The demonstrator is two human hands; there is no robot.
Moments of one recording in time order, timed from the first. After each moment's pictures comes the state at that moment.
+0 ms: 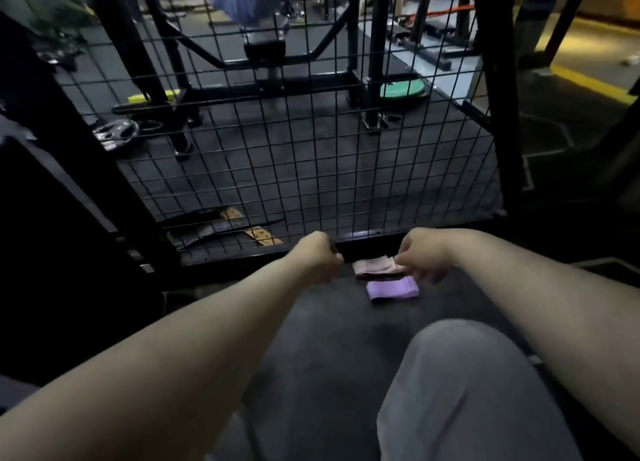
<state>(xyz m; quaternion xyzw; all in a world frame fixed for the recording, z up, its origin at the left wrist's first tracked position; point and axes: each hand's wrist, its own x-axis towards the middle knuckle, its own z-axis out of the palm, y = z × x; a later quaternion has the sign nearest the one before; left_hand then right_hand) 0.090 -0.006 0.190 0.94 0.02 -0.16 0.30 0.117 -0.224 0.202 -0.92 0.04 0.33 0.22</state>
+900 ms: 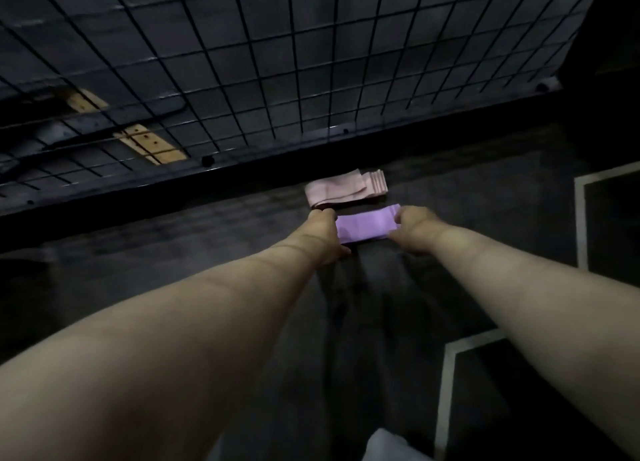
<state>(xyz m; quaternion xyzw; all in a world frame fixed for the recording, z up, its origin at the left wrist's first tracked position) 0.252 -0.113 -0.114 0.90 0.01 -0.36 0.24 0.253 -0.296 -0.104 -0.92 0.13 0.34 0.15</state>
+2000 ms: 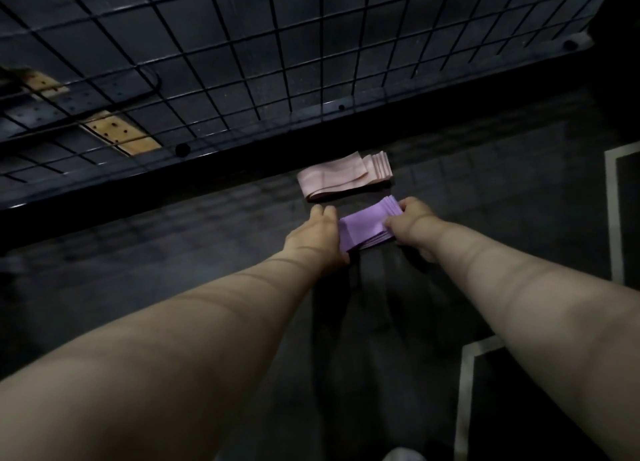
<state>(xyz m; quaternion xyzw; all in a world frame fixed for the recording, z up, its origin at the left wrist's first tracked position) 0.246 -0.115 -0.161 0.94 -0.07 -0.30 0.16 0.256 -0.291 -0.177 -0.81 0.33 0.25 0.41</state>
